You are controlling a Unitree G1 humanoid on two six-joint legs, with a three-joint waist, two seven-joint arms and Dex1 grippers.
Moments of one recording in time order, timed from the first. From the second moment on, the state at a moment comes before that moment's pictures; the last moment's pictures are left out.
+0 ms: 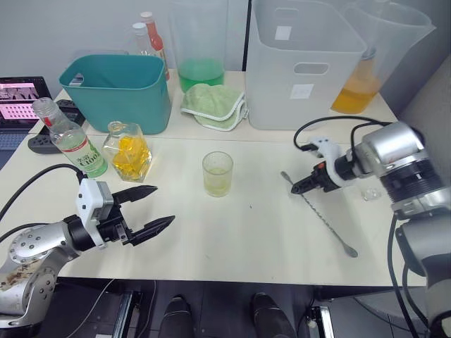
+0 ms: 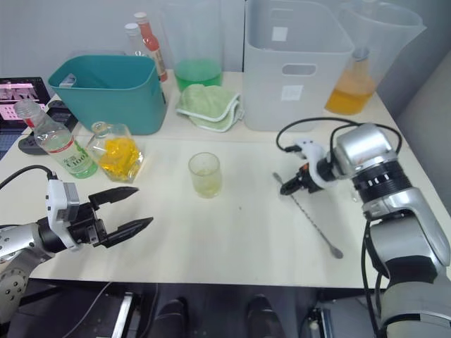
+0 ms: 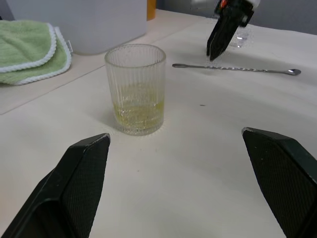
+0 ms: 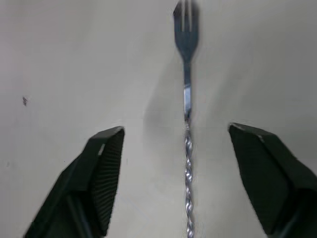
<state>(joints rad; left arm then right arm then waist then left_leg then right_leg) 0.06 0.78 0.35 -0.39 -0.69 0.38 -1.00 -1.17 -0.82 0.38 0.42 0.39 1.48 0.90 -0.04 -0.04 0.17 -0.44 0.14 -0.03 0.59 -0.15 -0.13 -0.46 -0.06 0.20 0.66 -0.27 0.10</state>
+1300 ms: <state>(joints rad) -0.01 0.90 0.43 0.29 -0.39 0.10 -1.08 0.09 -0.85 -0.74 0.18 0.53 0.29 1.22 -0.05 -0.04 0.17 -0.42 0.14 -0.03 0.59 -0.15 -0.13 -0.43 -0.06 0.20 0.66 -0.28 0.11</state>
